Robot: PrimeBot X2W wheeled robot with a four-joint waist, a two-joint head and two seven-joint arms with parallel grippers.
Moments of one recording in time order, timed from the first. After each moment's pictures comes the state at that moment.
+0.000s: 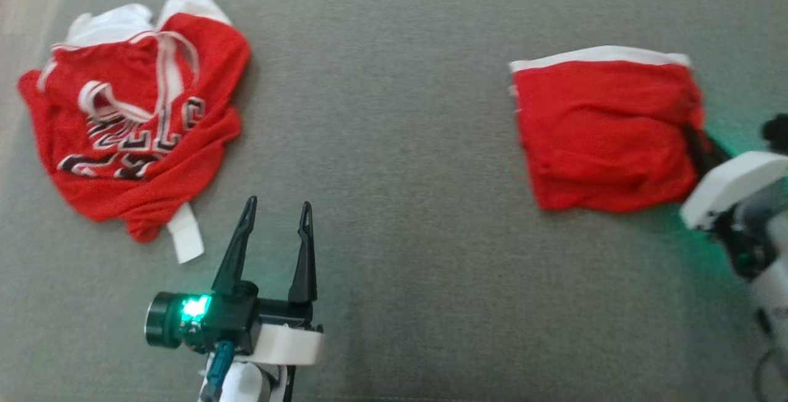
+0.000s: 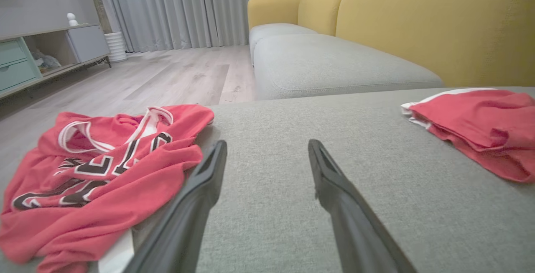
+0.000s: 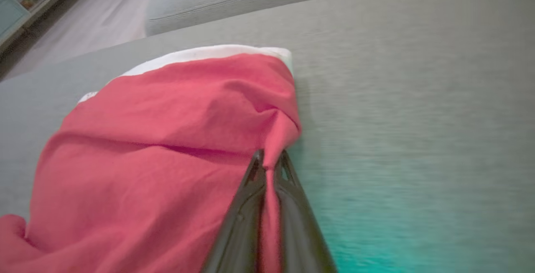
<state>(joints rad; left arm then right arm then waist) -0.08 0.05 -0.32 0.16 -0.08 0.15 -0.26 -0.55 -0.40 0.32 0.78 0.67 0.12 0.04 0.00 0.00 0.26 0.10</state>
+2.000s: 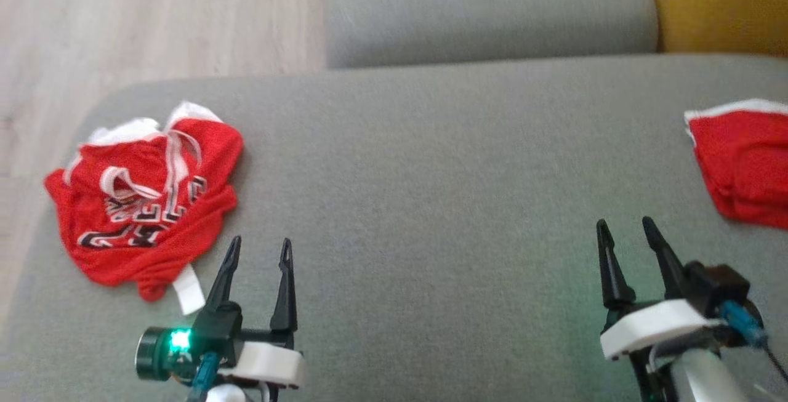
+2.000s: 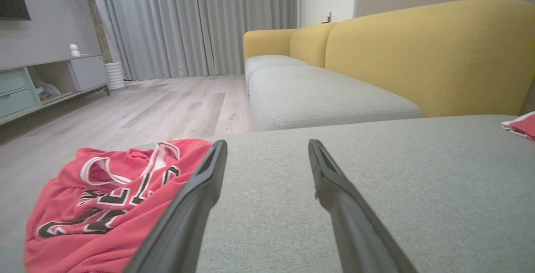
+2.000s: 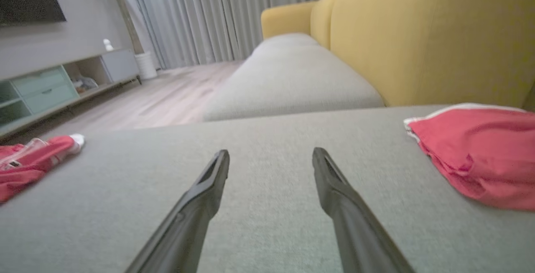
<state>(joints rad) -0.07 0.06 -0.27 0.31 -0.11 0.11 -0.26 -0.11 -0.11 0.07 0.46 0.20 0.12 -0.25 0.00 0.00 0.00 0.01</state>
